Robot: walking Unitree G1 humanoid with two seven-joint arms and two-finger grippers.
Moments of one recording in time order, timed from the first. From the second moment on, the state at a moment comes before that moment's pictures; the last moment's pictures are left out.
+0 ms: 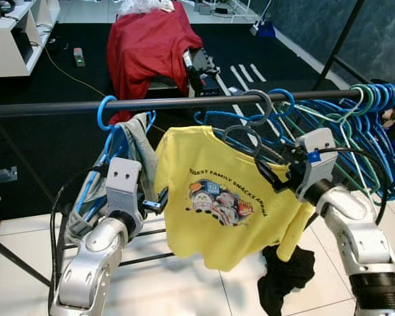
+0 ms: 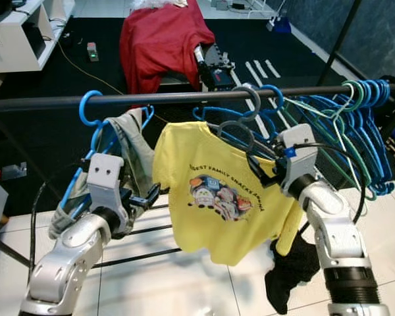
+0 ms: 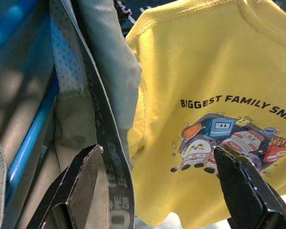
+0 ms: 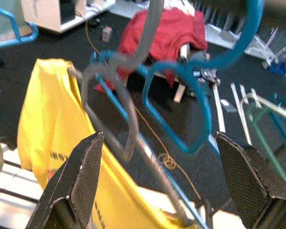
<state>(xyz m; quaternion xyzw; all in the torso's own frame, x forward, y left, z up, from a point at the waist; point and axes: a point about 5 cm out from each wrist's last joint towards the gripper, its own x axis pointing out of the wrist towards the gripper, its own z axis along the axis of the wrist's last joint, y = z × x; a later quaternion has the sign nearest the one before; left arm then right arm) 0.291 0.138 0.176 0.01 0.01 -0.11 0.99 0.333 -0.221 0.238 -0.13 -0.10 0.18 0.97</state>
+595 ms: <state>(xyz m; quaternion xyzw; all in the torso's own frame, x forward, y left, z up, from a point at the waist) 0.291 0.137 0.176 0.01 0.01 -0.12 0.99 0.347 -0.242 0.236 -0.09 -0.04 0.28 0.95</state>
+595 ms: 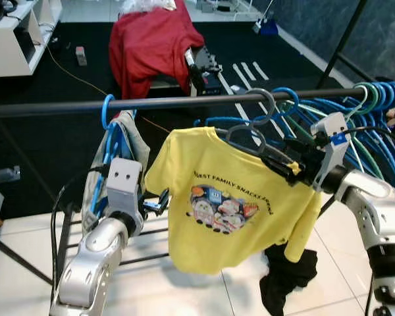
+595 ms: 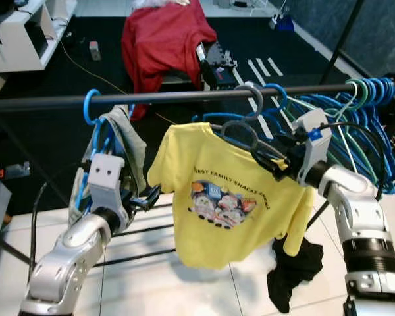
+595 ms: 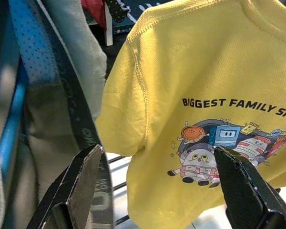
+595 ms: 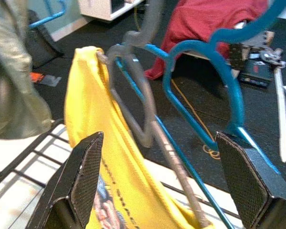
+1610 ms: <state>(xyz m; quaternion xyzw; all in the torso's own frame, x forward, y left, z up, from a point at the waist) 0.264 0.121 0.205 0.04 -0.05 -0.31 0.95 0.380 -0.220 0.260 -0.07 -0.06 0.39 0.92</state>
